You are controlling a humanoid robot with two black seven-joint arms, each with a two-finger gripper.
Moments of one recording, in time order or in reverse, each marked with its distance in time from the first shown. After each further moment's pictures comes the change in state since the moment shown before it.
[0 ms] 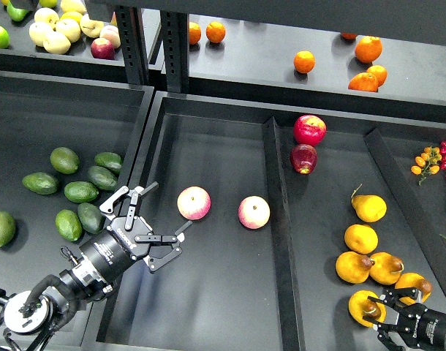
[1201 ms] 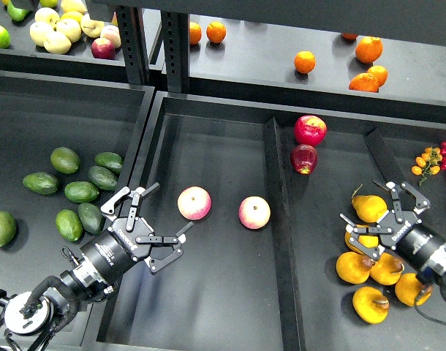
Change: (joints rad) left arm 0.003 0.000 0.008 -0.006 0.000 0.000 0.000; right arm 0.049 0.203 0.428 0.220 0.127 0.000 0.000
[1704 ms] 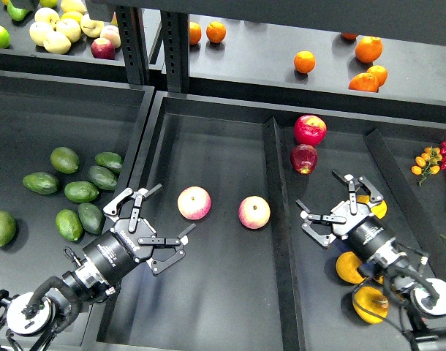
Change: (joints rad) left arm -0.002 0.000 0.011 0.001 0.000 0.000 0.000; right arm -0.015 0.316 0.052 -0.072 0.009 0.000 0.000
